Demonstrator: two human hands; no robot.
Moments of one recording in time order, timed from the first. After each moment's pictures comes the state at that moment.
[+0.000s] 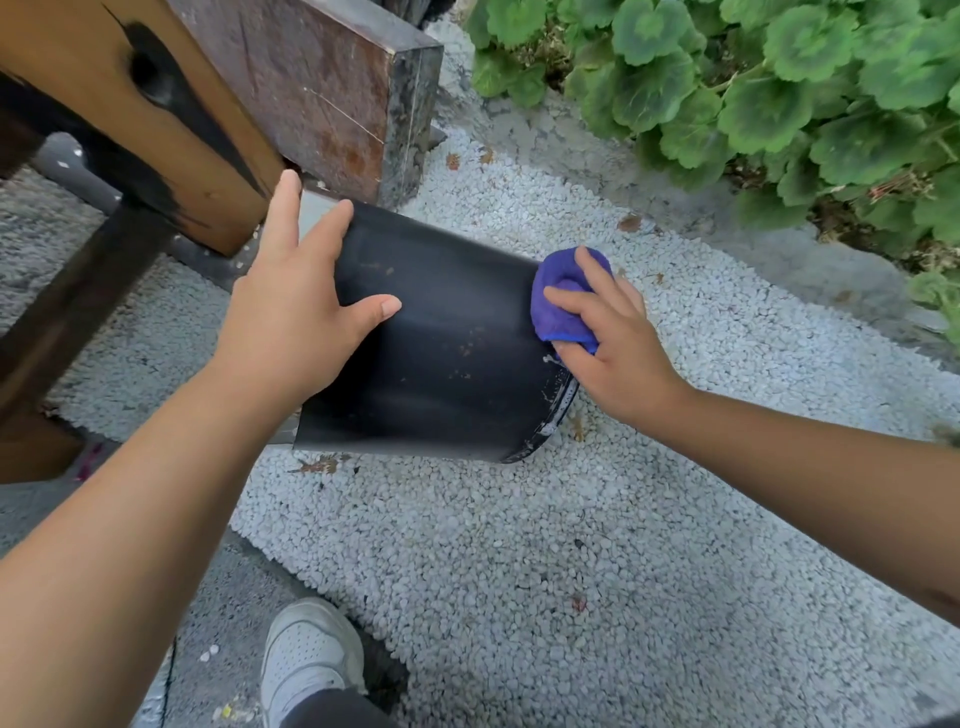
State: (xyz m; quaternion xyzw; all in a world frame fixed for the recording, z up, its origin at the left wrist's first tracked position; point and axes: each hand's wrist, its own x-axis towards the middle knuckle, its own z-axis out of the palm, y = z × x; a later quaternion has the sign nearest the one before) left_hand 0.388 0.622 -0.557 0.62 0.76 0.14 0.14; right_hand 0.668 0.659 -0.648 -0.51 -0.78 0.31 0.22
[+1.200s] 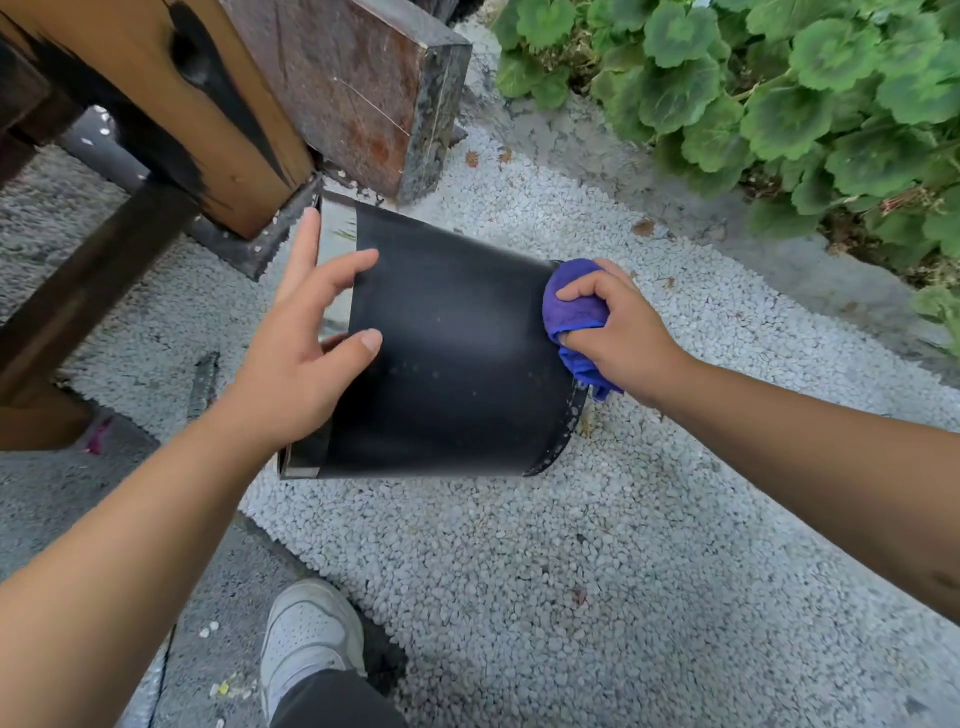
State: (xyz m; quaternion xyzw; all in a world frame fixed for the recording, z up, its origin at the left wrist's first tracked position) left_hand 0.368 0.570 -0.581 0.64 0.60 0.35 0.33; right_hand 0.654 0.672 -0.648 -0.55 -0.65 0.46 0.24
